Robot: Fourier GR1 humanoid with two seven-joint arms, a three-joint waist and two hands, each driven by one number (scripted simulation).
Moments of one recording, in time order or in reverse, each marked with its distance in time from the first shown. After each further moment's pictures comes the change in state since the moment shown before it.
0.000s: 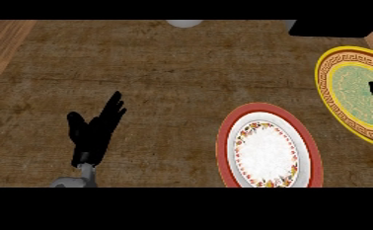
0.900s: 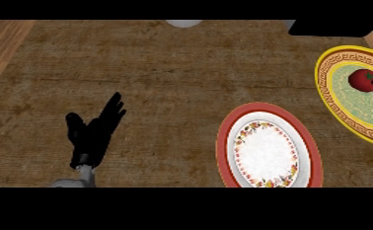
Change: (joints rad) left arm 0.013 -0.003 0.000 -0.019 0.002 -0.005 0.017; right arm -0.141 -0.087 -0.219 0.343 -0.230 0.269 -0.364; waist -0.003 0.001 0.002
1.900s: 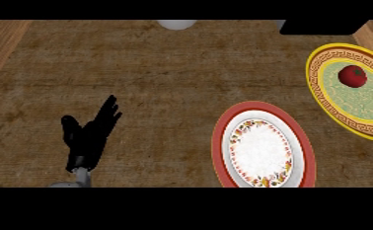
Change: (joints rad) left arm 0.020 0.000 0.031 0.010 -0.006 -0.002 -0.009; right arm 0.315 -0.158 0.011 0.059 -0.074 0.522 -0.202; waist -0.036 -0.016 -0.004
